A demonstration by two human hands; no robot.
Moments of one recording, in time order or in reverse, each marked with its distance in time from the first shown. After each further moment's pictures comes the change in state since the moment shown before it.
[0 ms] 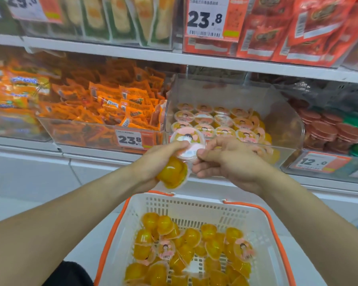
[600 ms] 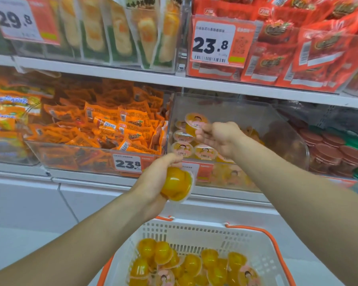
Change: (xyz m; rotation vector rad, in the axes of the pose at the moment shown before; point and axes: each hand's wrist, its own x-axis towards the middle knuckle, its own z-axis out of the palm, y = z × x) left_hand 0.006 0.020 0.002 -0.274 0.154 -0.094; right_hand 0.136 -0.046 -0.020 0.122 0.392 0.005
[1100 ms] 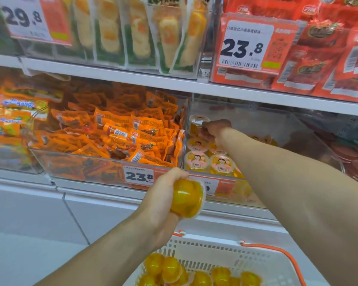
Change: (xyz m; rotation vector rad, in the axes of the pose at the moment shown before) left_hand 0.003 0.002 -0.020 -0.152 -0.072 0.001; right_hand 0.124 0.002 0.049 -0.220 0.162 0.008
